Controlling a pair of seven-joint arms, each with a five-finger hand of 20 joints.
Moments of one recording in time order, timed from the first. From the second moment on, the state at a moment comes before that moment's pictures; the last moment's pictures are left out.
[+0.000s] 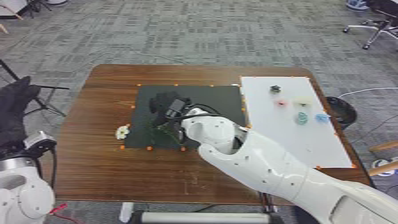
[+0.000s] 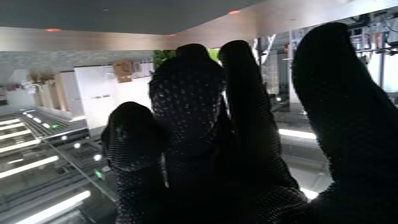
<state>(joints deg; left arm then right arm) 111.6 -70.1 -111.4 -106.9 59.9 11.1 20.4 -50.4 -73.3 24.1 -82.5 -133.2 -1.5 11.1</state>
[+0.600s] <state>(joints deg) 119.8 -66.4 -105.3 -108.7 59.9 16.7 21.3 -56.5 -65.2 40.7 -100.0 -99.1 3.0 17.7</state>
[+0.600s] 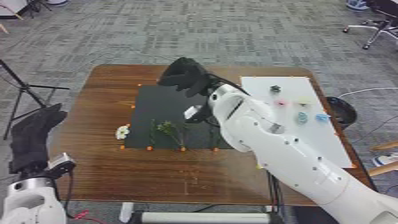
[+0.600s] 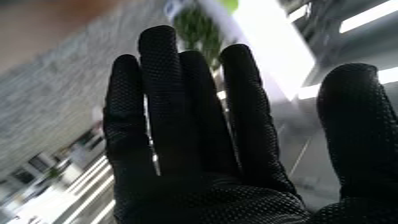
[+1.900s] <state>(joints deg) 109.3 -63.2 -85.0 -100.1 53.5 11.8 18.9 -71.3 -42.5 59.5 -116.0 -92.1 -1.8 21.9</state>
